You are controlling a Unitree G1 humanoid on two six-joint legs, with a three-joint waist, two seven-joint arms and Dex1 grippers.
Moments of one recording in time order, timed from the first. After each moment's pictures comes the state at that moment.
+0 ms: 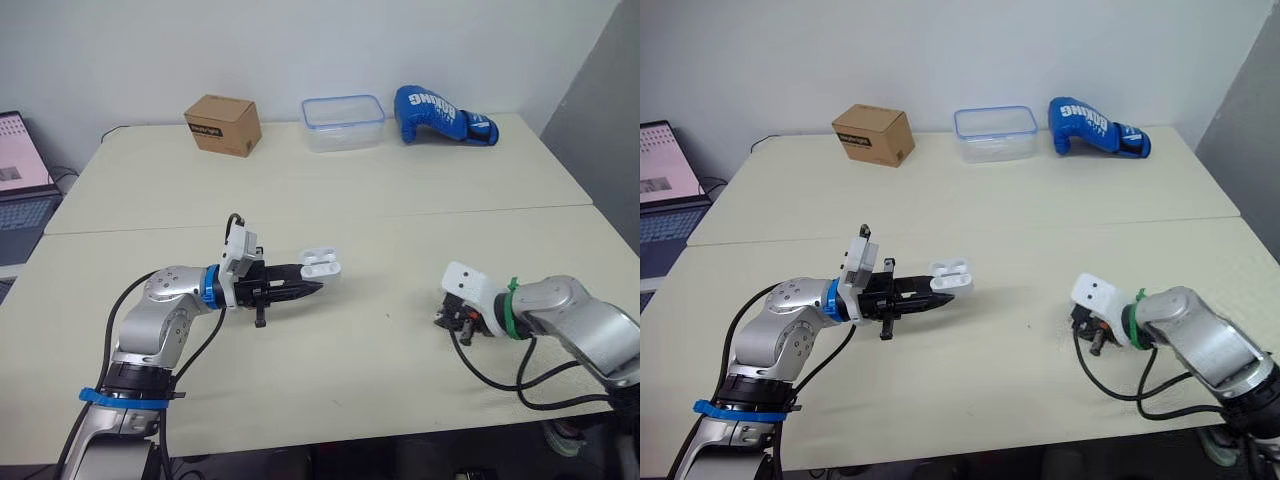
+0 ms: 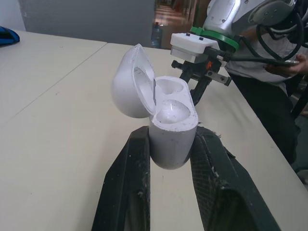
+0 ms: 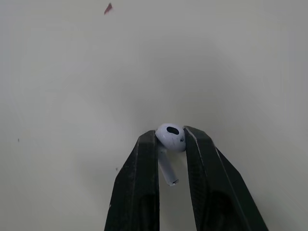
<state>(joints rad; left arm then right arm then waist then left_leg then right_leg) -0.41 0.56 0.00 0.05 -0.53 0.28 -1.32 -0.45 -1.03 0.39 -0.41 0.25 0.93 0.89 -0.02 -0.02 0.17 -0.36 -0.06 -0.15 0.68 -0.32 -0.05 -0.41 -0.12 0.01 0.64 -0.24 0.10</state>
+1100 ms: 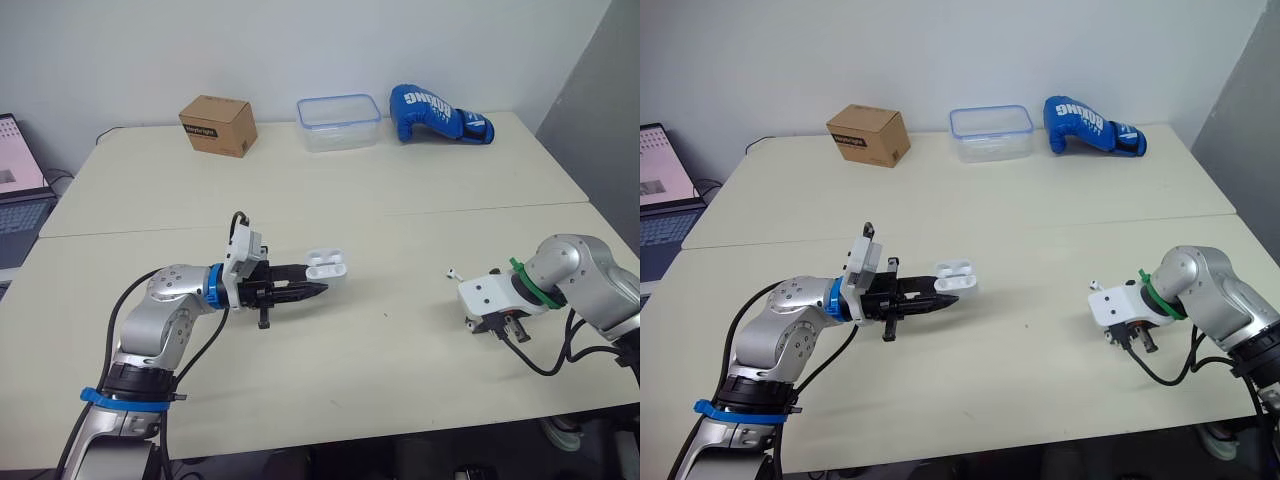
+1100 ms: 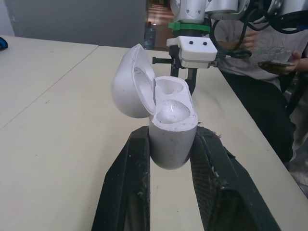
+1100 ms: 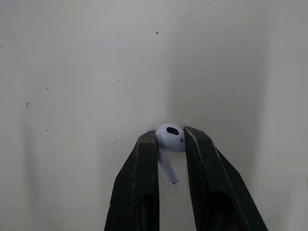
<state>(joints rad) -0.41 0.56 -0.01 0.00 -0.53 0.30 -1.30 -0.64 -1.04 0.50 0.02 -0.17 0.16 1.50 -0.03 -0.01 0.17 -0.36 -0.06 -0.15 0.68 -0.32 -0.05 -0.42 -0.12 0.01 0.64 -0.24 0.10</state>
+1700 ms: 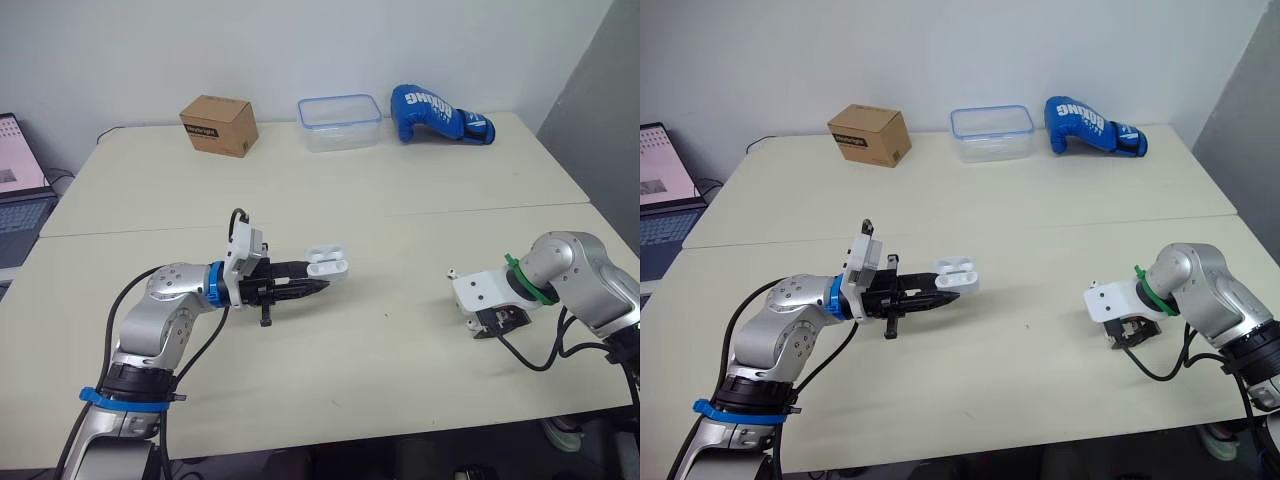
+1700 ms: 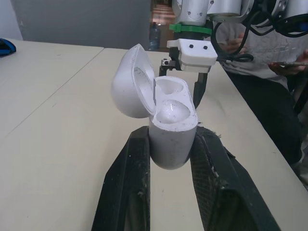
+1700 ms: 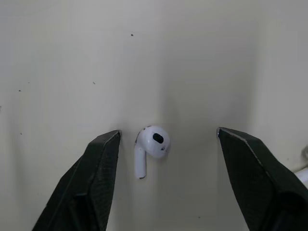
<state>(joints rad) -0.41 0.57 -0.01 -0.03 -0.53 0.30 -1.28 -0.65 -1.00 0.47 0.03 -0.24 0.16 1.51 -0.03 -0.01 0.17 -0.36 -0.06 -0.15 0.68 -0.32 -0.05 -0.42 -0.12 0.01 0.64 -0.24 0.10</state>
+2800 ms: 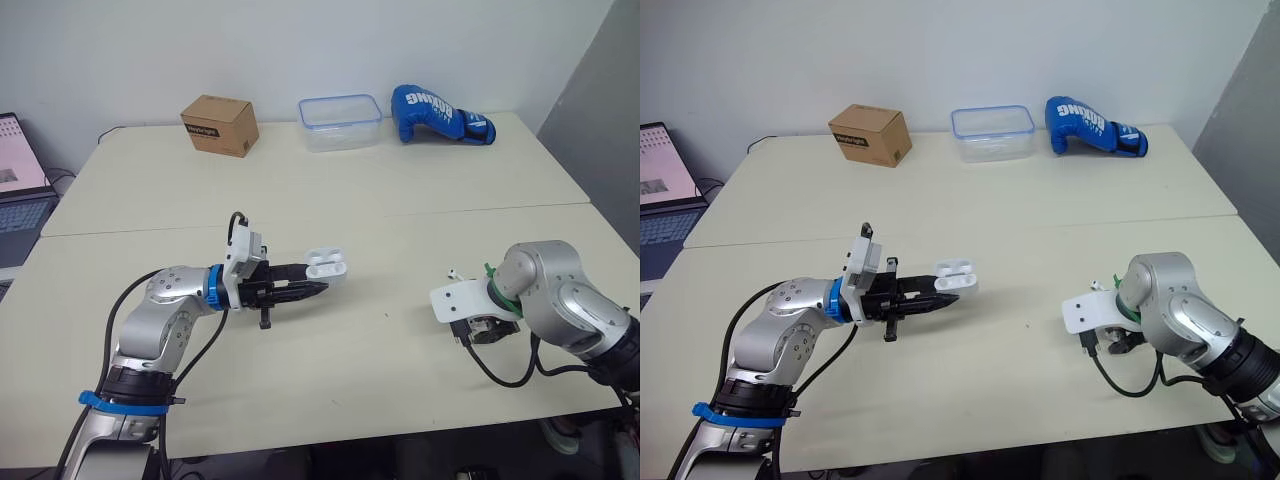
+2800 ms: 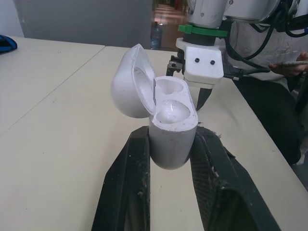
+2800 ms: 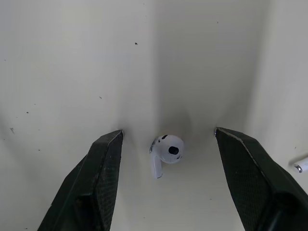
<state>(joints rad) -0.39 0.56 -0.01 -0.03 -0.53 0.29 -1.27 -0.69 -0.99 0.67 -0.31 -0.51 0.68 1.55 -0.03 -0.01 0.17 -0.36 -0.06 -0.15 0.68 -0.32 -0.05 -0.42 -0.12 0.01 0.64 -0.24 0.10</state>
